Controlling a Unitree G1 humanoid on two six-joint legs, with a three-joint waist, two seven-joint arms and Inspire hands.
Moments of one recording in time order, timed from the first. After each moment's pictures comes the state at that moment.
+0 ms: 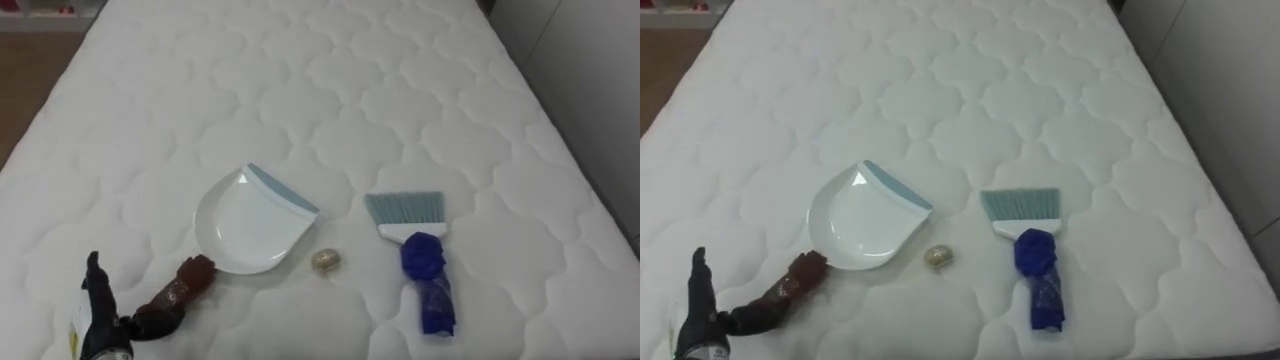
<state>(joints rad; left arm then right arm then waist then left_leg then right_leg) 0.14 0.19 0.06 0.67 0.17 -0.25 0.49 0.09 -0.24 0.02 1.25 -0.19 -0.15 -0.04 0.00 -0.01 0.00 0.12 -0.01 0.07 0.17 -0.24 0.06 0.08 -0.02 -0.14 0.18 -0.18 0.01</state>
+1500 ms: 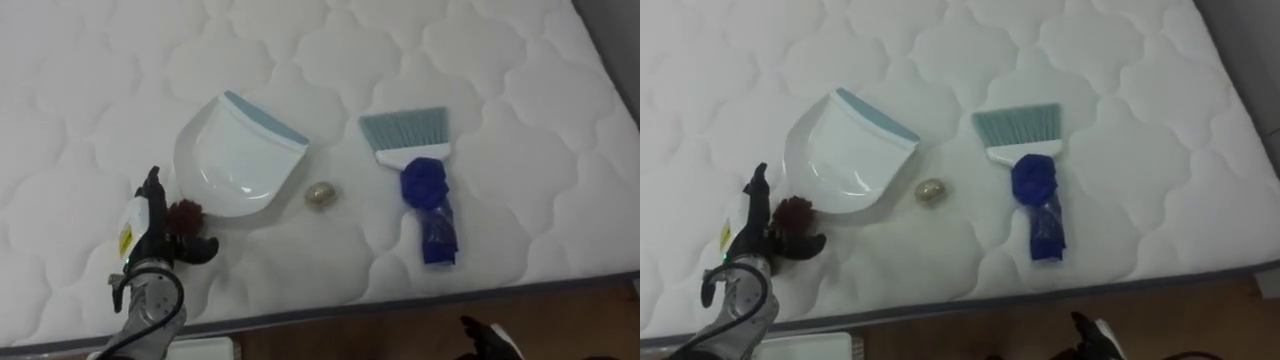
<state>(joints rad) -0.27 0.26 -0.12 1.02 0.29 -0.25 0.52 -0.16 -0.25 0.22 1.33 -0.08 -0.13 -0.09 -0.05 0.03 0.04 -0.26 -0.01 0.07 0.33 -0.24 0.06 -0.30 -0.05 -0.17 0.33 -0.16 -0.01</state>
